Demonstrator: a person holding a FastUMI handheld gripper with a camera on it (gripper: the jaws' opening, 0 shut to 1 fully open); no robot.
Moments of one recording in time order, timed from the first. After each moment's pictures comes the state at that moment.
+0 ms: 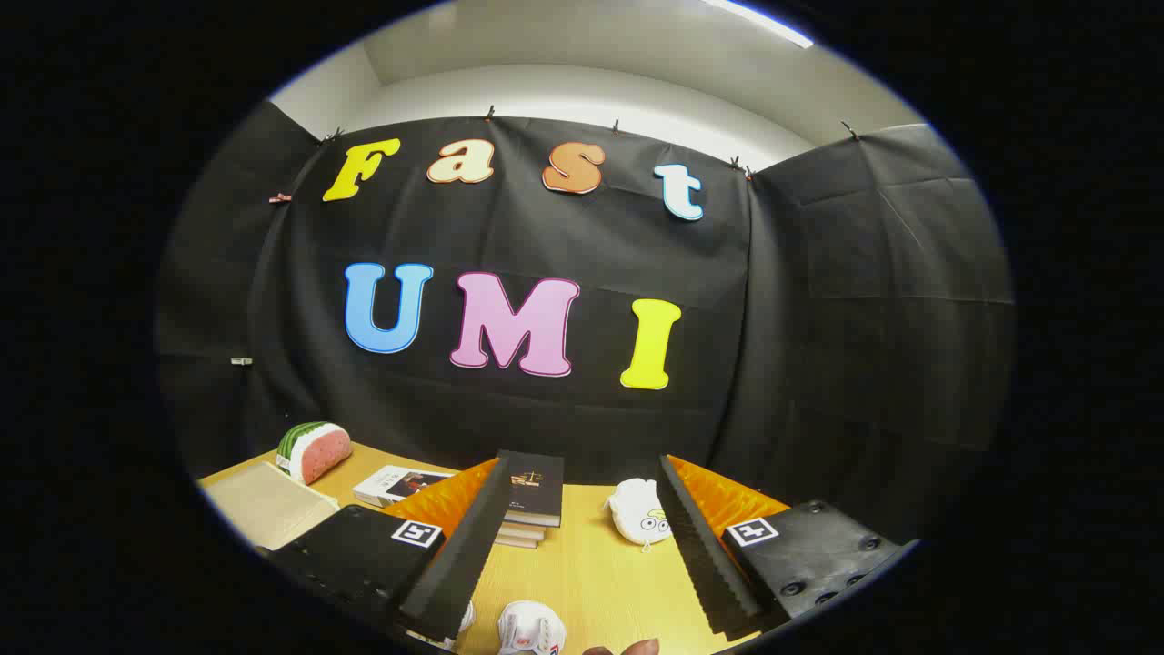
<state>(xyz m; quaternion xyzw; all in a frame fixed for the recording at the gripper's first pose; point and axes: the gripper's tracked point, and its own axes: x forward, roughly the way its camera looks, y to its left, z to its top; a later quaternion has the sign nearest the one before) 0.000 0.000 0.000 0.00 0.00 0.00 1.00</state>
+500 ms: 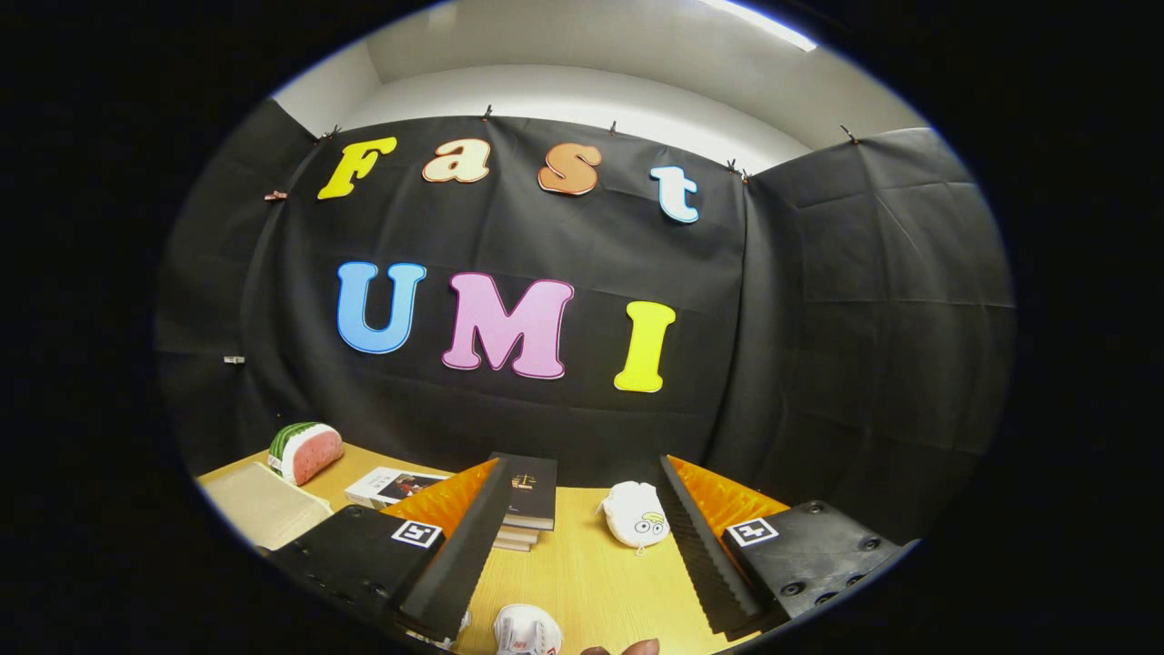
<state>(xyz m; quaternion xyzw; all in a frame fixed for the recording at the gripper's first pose) 0.007 -0.002 0.000 0.00 0.00 -0.01 1.00</state>
